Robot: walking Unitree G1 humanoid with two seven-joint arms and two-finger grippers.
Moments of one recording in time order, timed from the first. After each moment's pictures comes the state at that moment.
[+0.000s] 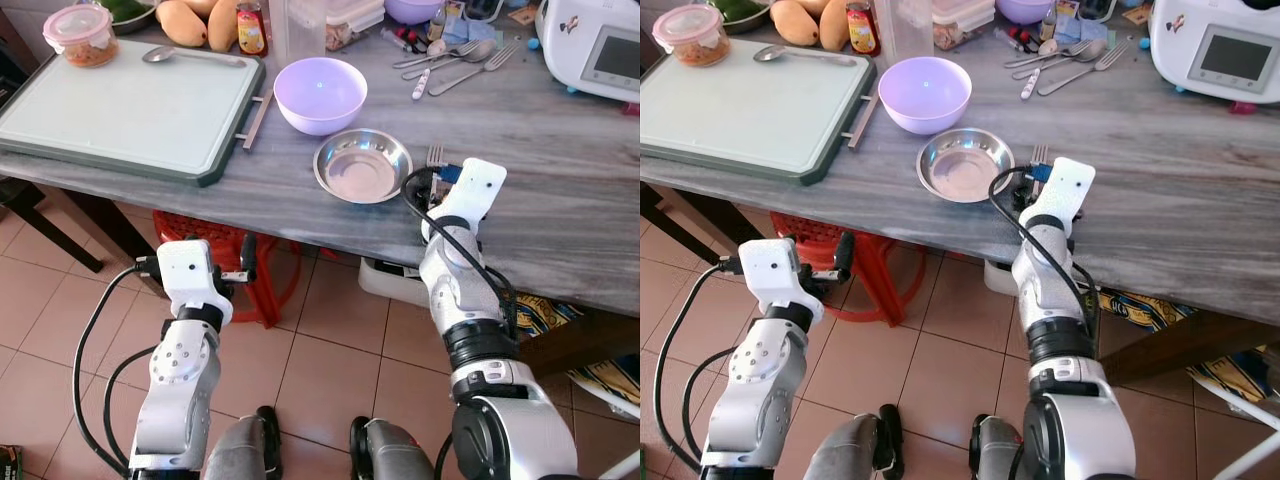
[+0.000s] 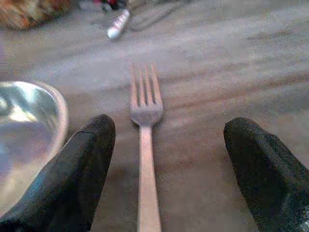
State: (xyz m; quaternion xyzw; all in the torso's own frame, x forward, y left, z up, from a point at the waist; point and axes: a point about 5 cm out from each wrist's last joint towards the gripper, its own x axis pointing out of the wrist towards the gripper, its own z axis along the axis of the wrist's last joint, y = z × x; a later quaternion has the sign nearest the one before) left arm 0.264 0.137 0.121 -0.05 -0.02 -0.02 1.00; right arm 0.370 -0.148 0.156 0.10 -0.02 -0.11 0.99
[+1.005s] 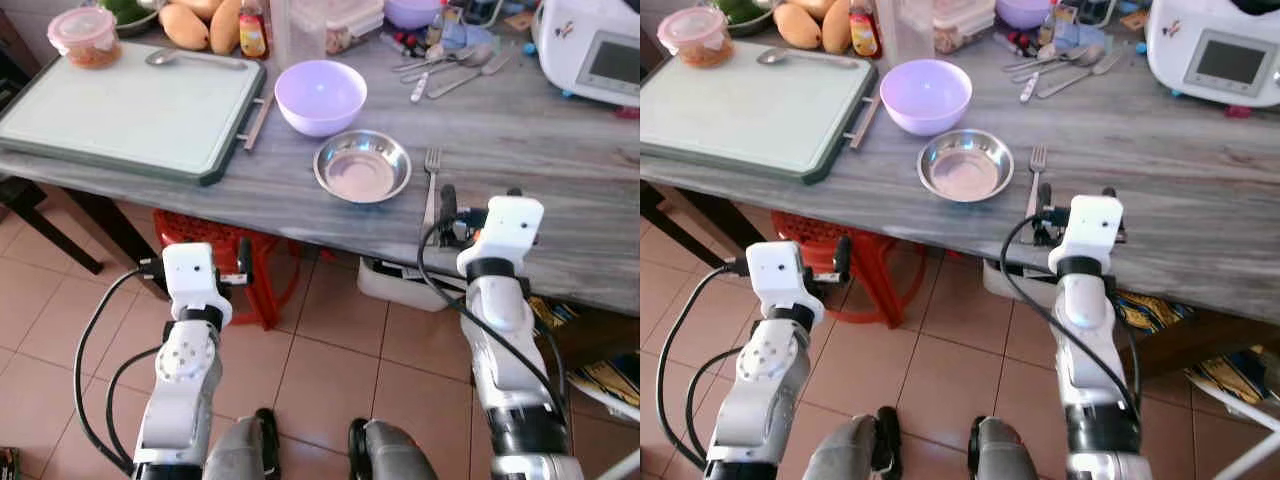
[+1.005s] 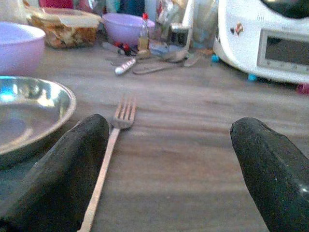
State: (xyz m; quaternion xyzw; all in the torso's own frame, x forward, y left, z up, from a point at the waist) left arm 0.268 0.142 0.110 -0.02 0.00 0.01 1.00; right arm 0.304 -0.177 0.152 -0.04 -0.11 -0.08 0.99
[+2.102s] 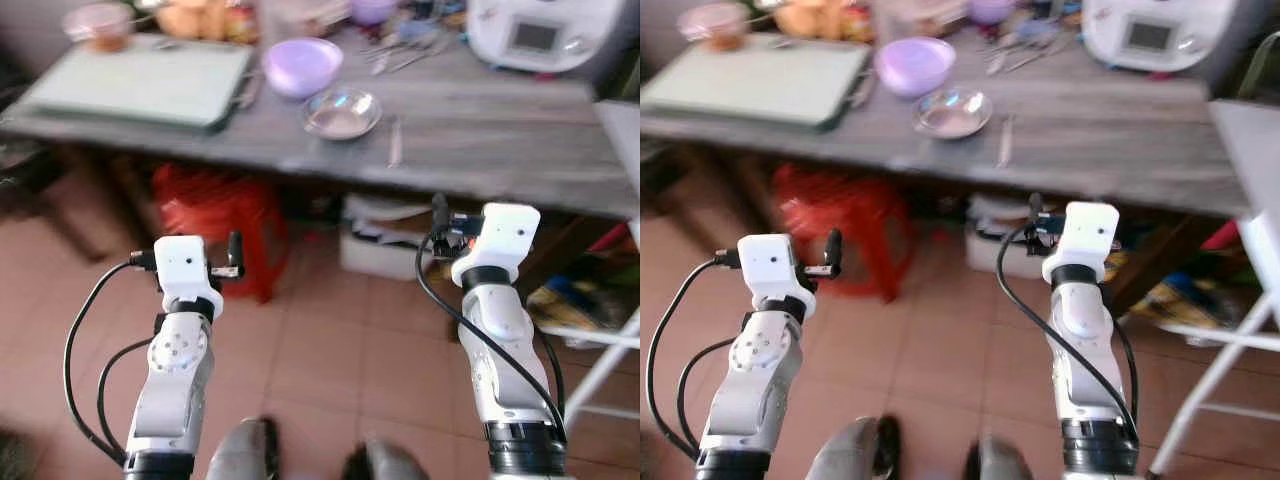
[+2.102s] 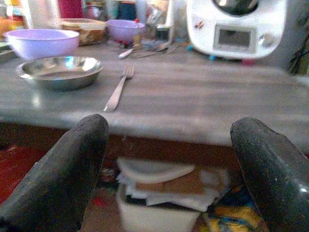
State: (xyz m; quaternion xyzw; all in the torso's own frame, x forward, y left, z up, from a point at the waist) left arm 0.274 0.147 0.111 -0.01 0.00 0.02 1.00; right arm 0.297 -0.170 0.152 -0.02 -0.08 -0.06 1.00
